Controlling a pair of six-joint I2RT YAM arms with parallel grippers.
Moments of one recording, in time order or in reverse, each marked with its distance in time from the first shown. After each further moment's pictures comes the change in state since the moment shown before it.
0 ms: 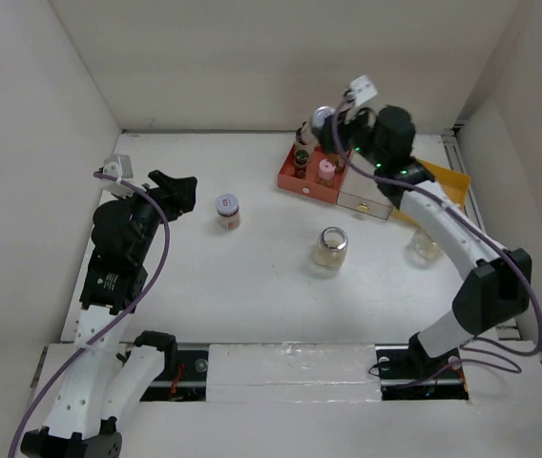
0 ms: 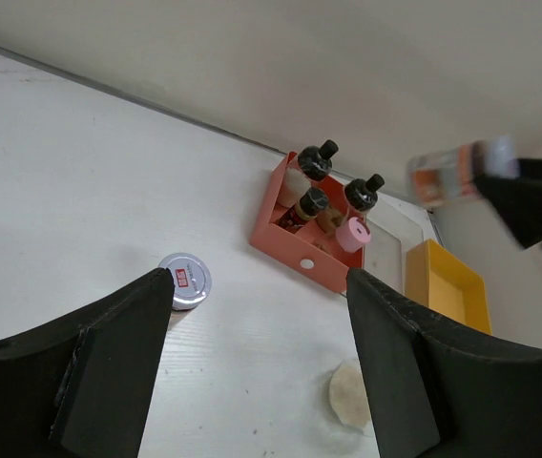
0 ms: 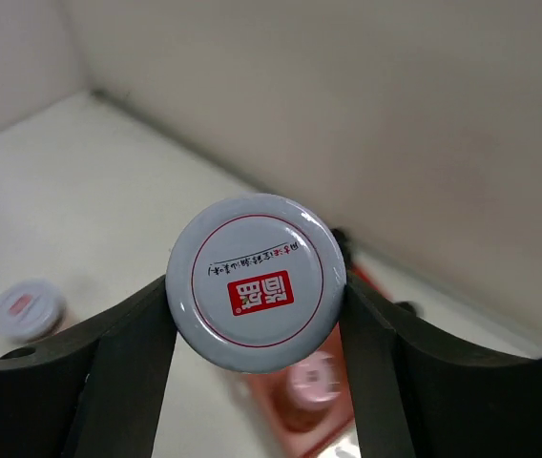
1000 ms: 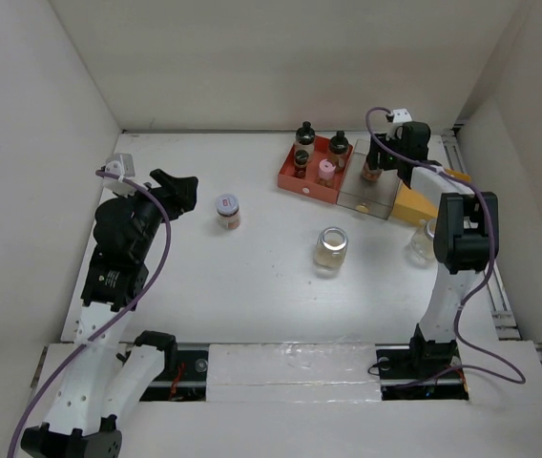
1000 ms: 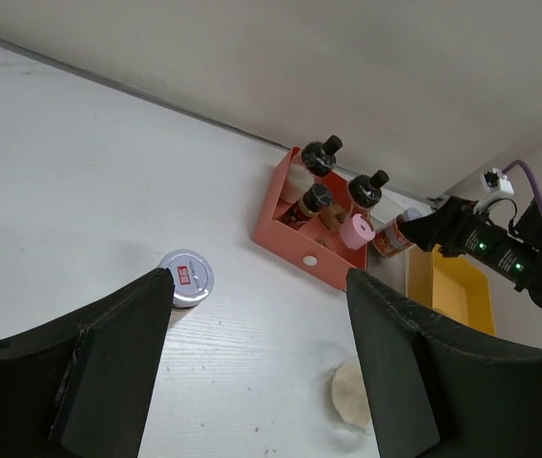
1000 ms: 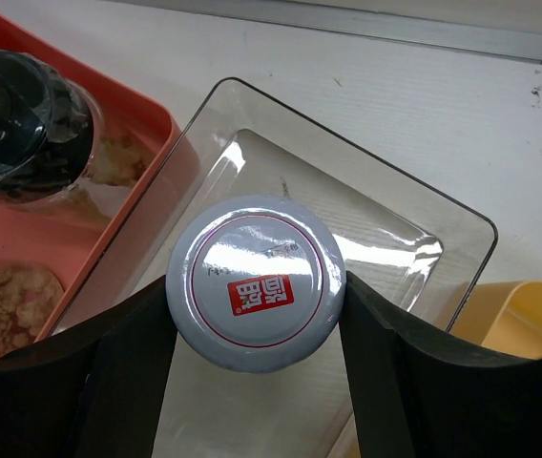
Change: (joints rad) left arm 0.000 0.017 0.000 0.001 0.002 0.000; right arm -0.426 0.438 0.060 -0.039 0.030 0.046
